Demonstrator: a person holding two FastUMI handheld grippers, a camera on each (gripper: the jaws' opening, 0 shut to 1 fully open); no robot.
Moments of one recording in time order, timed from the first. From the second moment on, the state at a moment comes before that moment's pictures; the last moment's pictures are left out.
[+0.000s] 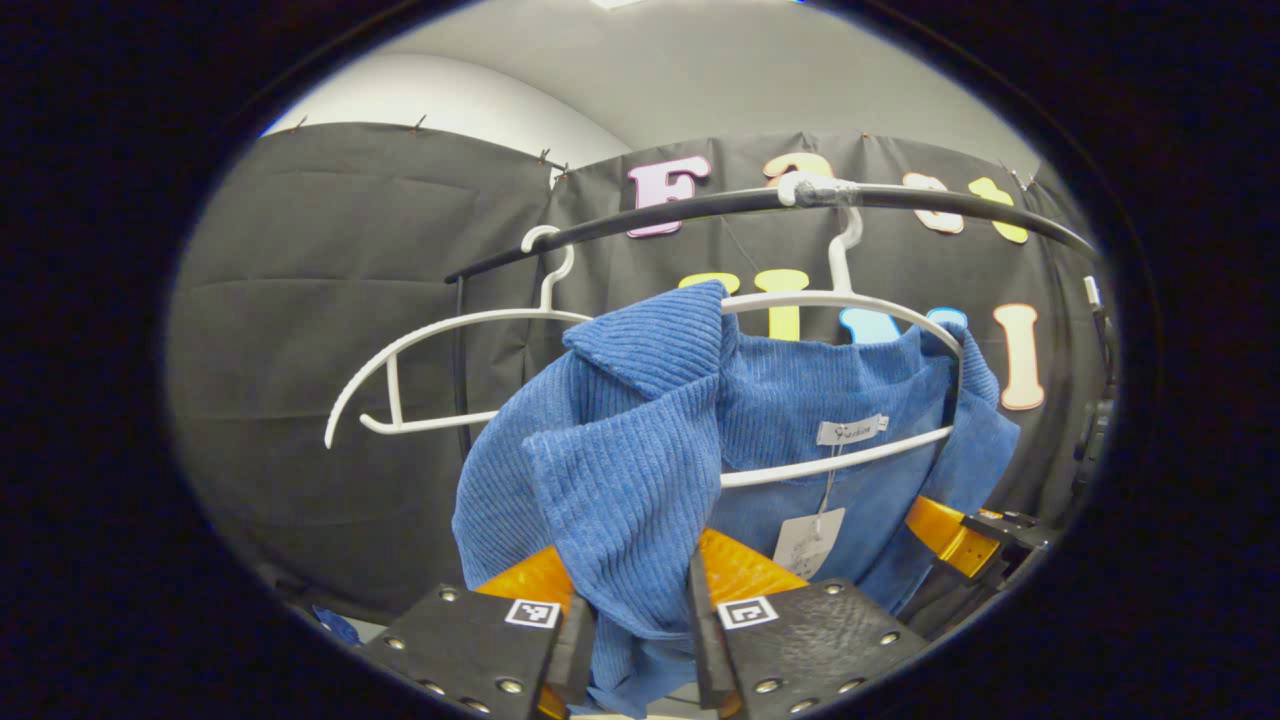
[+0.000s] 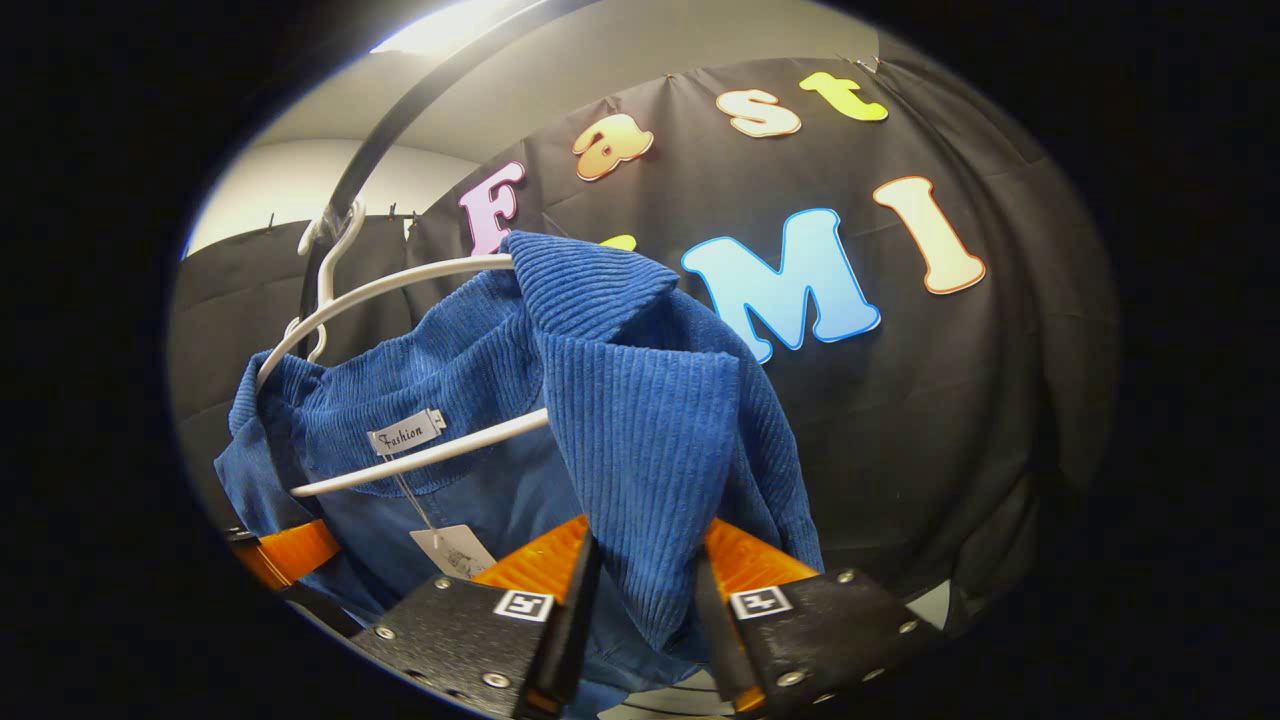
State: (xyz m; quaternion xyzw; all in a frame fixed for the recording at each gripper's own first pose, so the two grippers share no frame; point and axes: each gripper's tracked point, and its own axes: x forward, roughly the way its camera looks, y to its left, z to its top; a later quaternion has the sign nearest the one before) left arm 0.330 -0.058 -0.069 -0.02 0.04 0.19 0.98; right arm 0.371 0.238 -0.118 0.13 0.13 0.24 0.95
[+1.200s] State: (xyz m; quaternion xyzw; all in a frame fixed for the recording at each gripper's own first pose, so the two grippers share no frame) left arm 0.251 -0.034 -0.007 -0.05 -0.02 0.13 0.99; right arm 0.382 0.174 -0.071 0.10 0.06 0.20 0.97
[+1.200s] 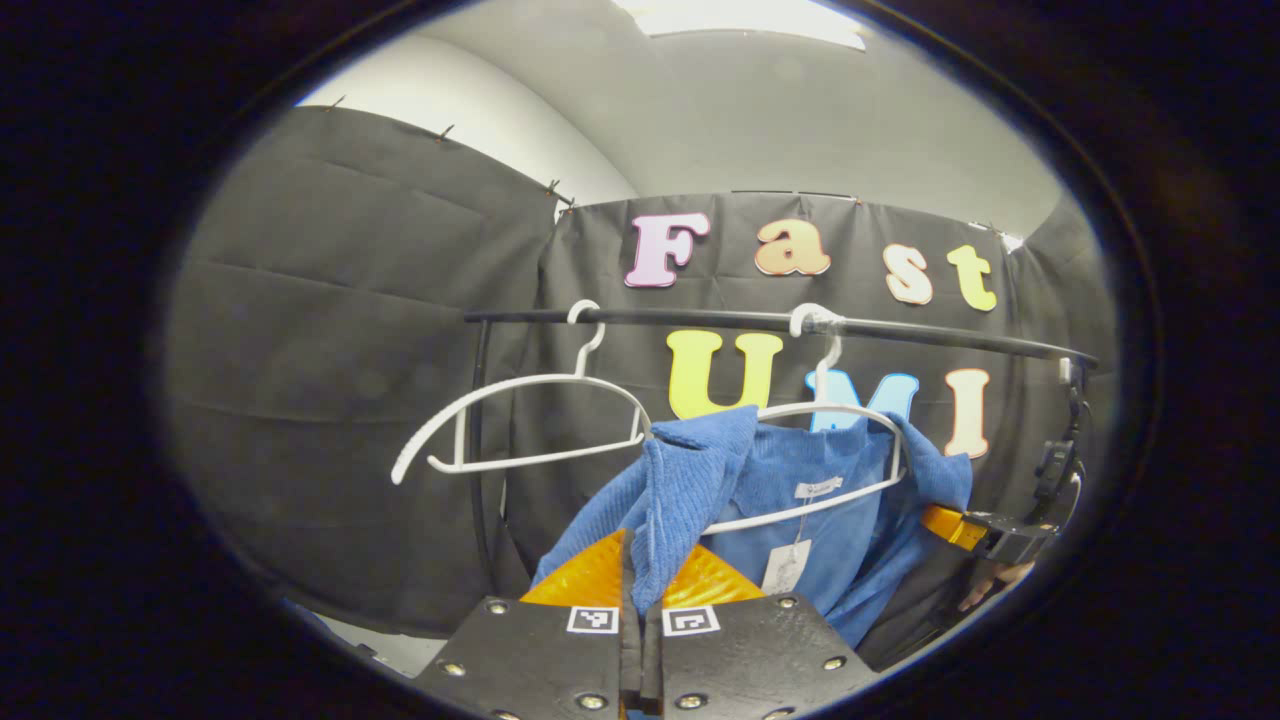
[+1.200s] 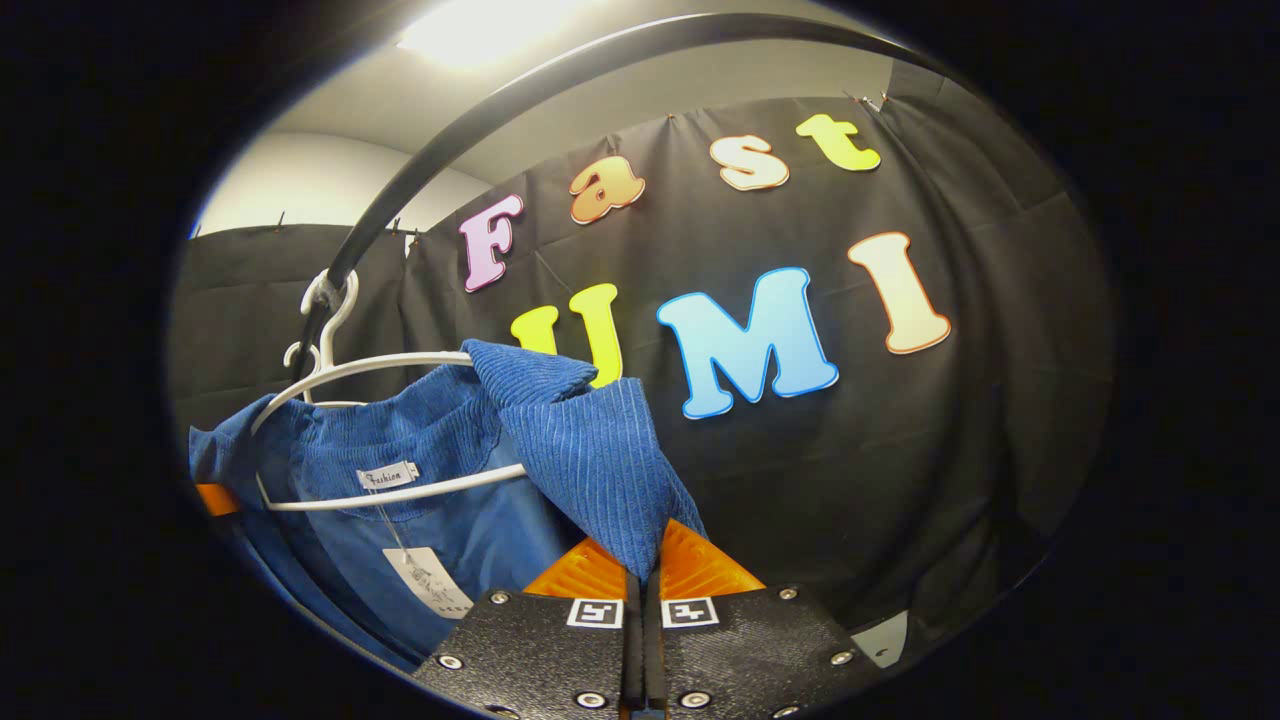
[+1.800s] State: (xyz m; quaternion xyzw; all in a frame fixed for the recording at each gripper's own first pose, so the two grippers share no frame) left arm 0.257 0.019 0.025 0.01 -0.03 0.15 0.99; right arm 0.425 0.149 -0.049 0.12 0.02 0.14 0.98
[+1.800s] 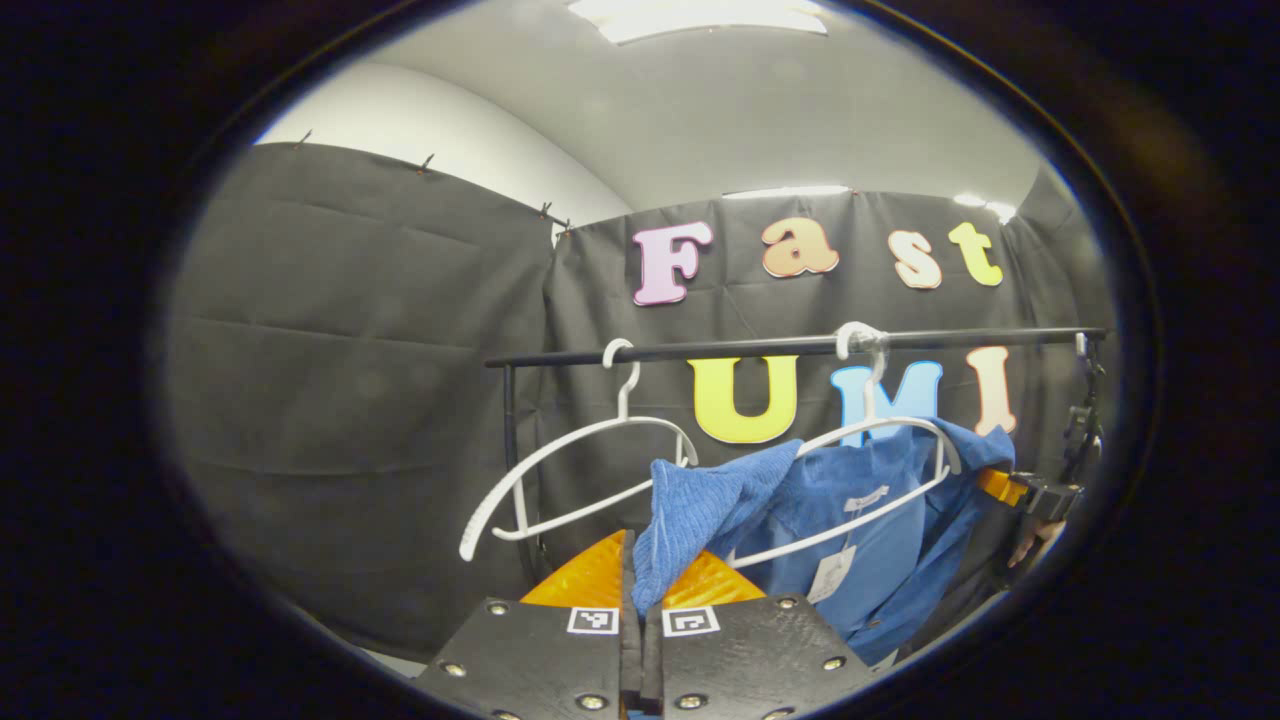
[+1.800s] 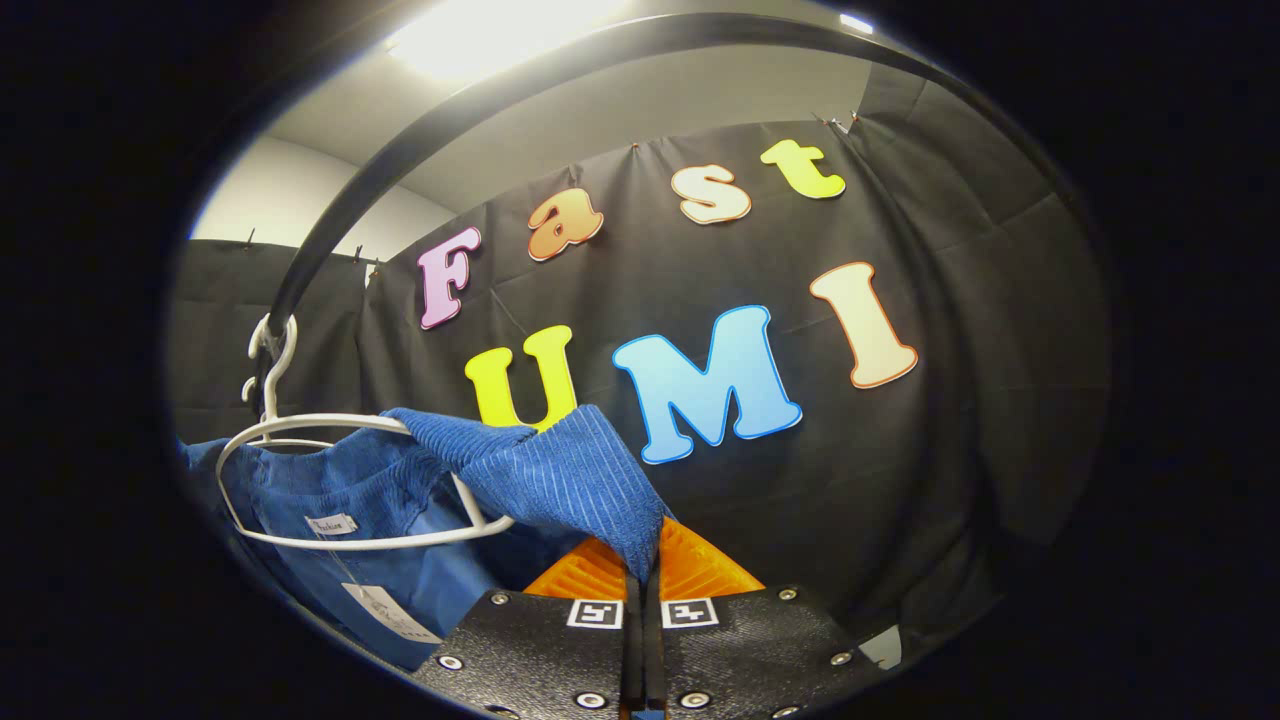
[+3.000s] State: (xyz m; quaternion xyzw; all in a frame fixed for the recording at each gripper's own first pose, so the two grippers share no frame) left arm 0.294 0.079 -0.067 -0.10 0.05 0.13 0.98; right arm 0.477 0.148 -0.048 0.07 -0.04 0.10 0.99
